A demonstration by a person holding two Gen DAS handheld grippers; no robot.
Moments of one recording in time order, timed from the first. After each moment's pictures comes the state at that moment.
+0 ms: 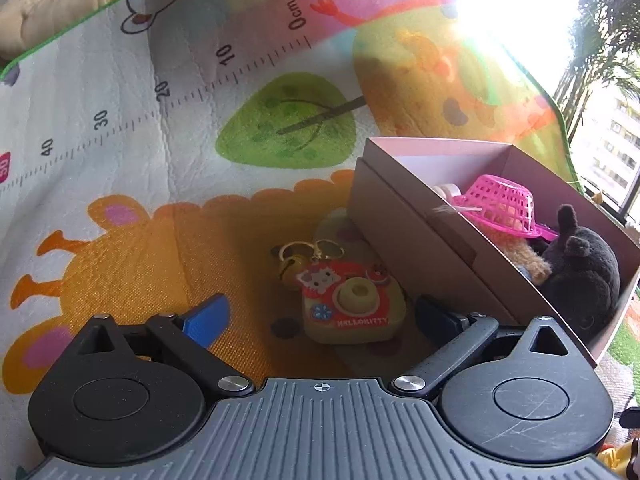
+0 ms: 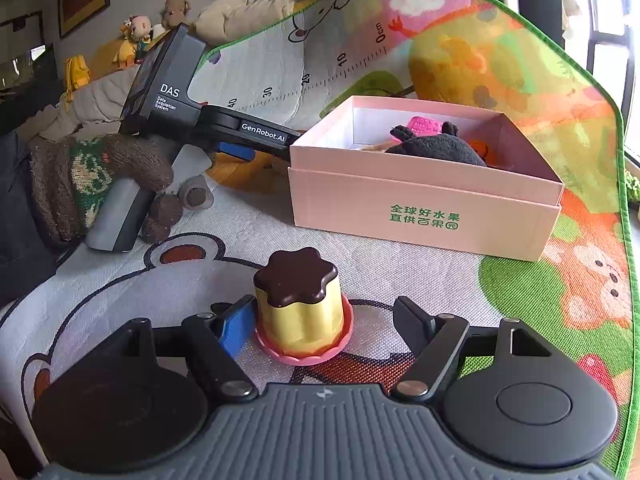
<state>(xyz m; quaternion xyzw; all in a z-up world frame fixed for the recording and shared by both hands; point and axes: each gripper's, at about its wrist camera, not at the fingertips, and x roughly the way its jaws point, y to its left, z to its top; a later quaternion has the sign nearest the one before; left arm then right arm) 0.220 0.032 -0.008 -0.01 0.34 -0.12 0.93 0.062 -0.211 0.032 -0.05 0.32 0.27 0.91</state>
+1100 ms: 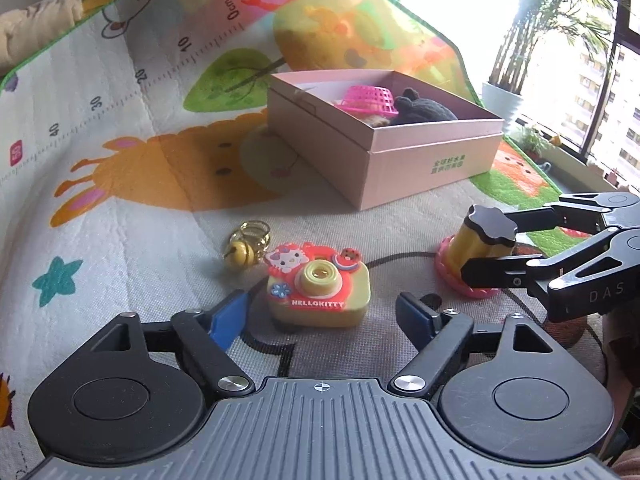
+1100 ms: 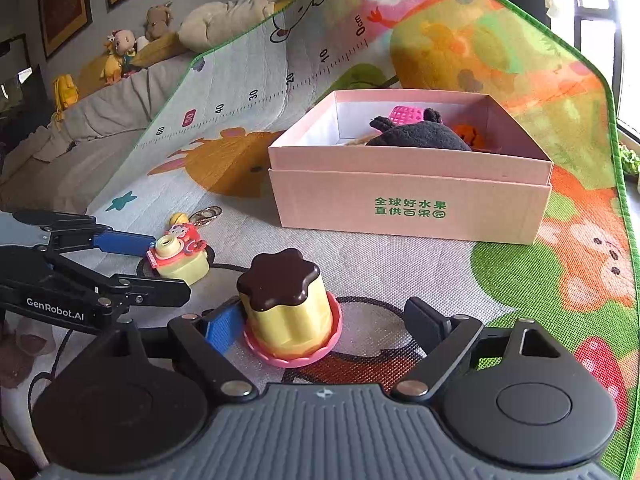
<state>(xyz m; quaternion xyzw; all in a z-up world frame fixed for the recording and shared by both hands) 0.053 0.017 -0.002 0.05 0.35 -0.18 0.92 0.069 -0.217 0.031 -0.02 0.33 0.26 0.91</state>
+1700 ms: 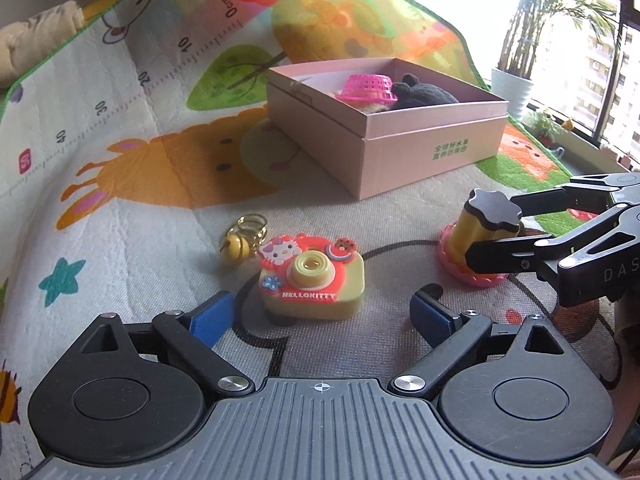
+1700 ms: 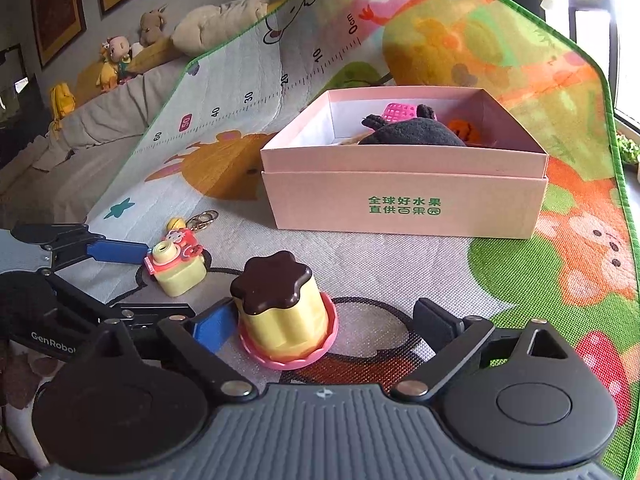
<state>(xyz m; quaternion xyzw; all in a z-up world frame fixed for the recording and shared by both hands) 0.048 0.006 -0.005 0.07 0.36 -0.15 0.92 0.072 -0.221 0.031 0.00 0.34 0.26 0.91</state>
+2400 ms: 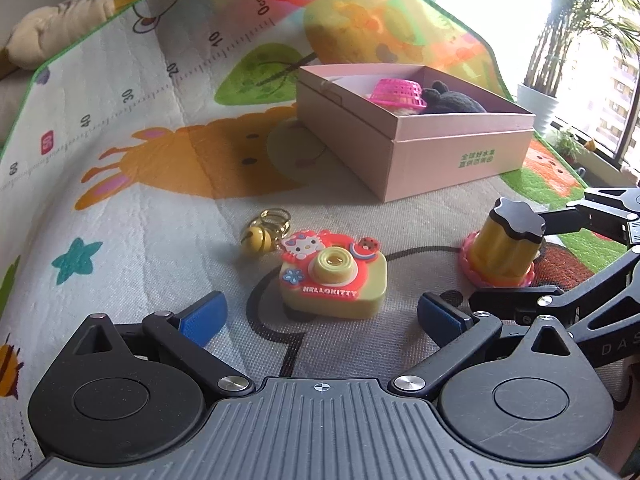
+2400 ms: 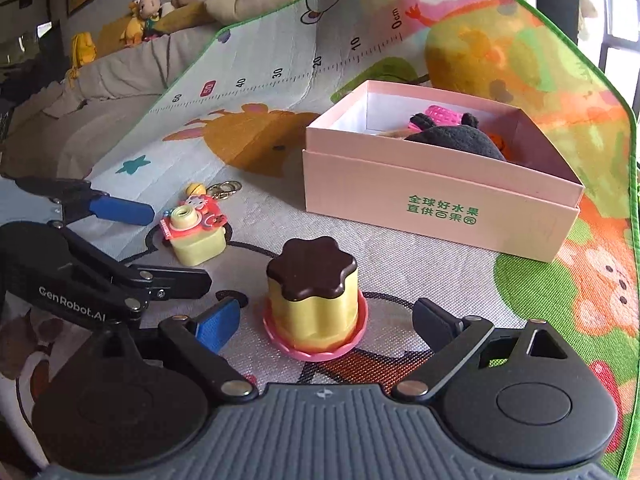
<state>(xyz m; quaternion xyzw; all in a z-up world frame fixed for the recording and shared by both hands) 0.047 0.010 -0.008 0.05 0.36 -0.11 0.93 0.061 -0.193 0.029 -0.09 0.33 0.28 0.90</state>
